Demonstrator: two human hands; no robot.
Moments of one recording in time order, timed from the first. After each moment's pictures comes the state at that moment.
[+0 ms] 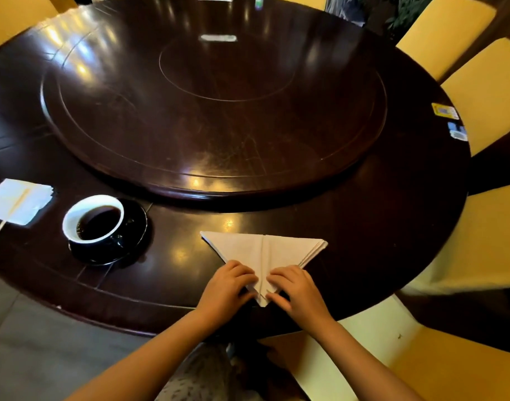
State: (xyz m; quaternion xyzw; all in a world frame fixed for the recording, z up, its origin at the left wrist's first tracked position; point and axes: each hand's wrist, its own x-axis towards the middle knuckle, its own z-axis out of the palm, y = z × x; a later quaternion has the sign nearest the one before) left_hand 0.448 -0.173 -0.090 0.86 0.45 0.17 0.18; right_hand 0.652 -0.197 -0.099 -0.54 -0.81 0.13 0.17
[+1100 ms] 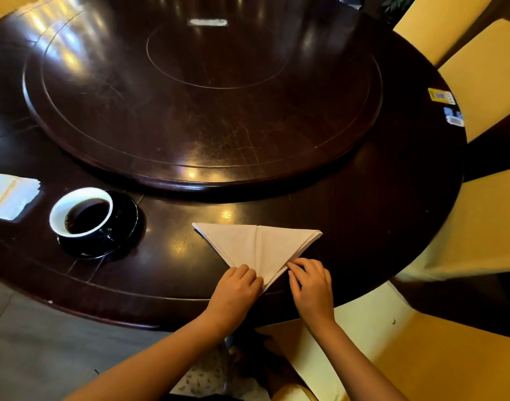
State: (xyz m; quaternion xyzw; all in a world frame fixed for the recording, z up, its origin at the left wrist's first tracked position) left_hand 0.482 -0.195 -0.099 0.91 0.41 0.09 0.01; right_hand 0.663 -0.217 -0.112 -0.70 -0.68 0.03 0.21
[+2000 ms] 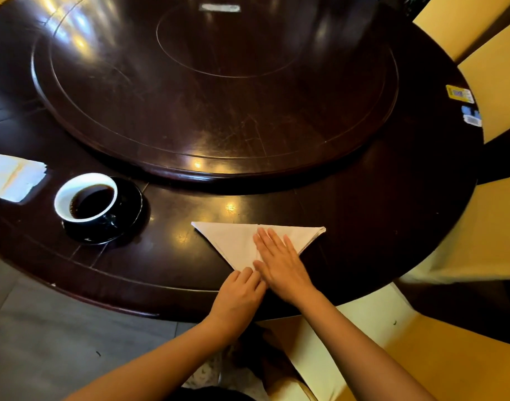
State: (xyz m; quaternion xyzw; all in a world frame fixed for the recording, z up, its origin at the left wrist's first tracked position) left_hand 0.488 -0.214 -0.102 0.89 0.43 0.12 -0.01; right_hand 0.629 -0.169 -0.094 -0.55 -0.82 0.17 -0.01
